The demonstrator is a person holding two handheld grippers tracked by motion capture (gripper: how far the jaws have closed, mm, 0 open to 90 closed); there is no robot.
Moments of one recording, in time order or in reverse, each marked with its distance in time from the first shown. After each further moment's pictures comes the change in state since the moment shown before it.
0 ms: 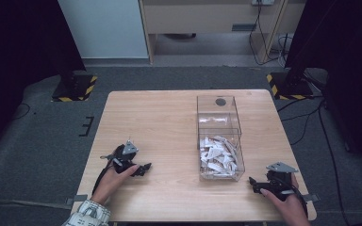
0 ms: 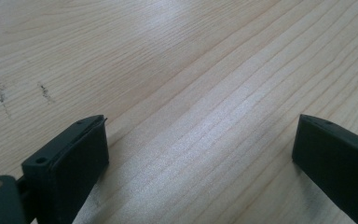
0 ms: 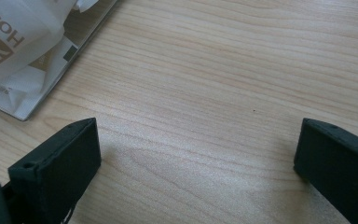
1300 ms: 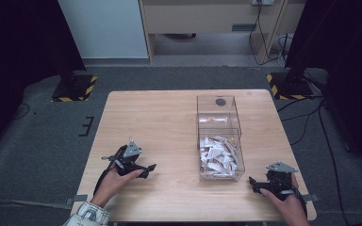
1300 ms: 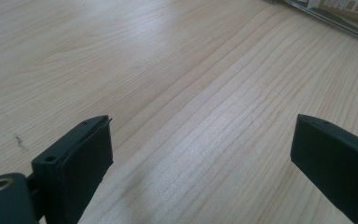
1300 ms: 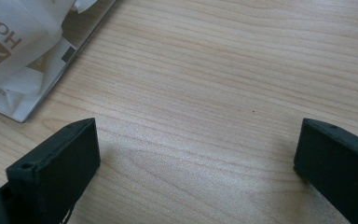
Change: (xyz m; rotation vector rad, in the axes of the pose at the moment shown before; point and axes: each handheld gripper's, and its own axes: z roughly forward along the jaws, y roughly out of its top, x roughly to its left) left arm -0.022 0.016 -0.019 -0.093 -0.059 0.057; right arm 0.000 0.000 0.001 0.000 -0.006 -0.002
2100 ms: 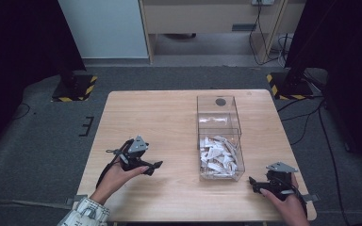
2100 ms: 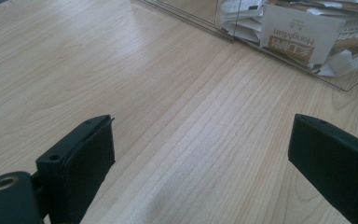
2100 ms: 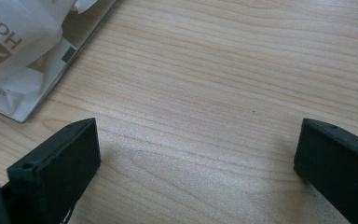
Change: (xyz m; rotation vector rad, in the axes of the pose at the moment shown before) left arm -0.017 0.043 -0.009 -0.004 -0.070 0.079; right arm 0.000 0.000 0.000 -0.001 0.001 0.001
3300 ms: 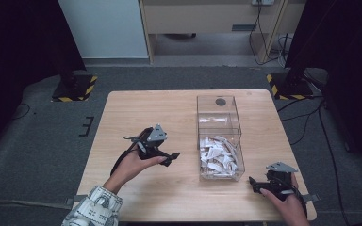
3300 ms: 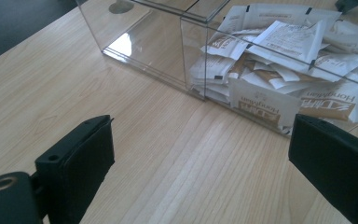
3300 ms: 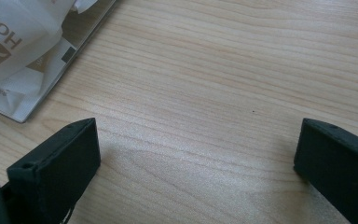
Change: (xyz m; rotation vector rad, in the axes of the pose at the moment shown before) left arm -0.022 0.065 0.020 -0.028 -0.050 0.096; right arm 0.000 0.000 0.000 -0.001 -0.001 0.001
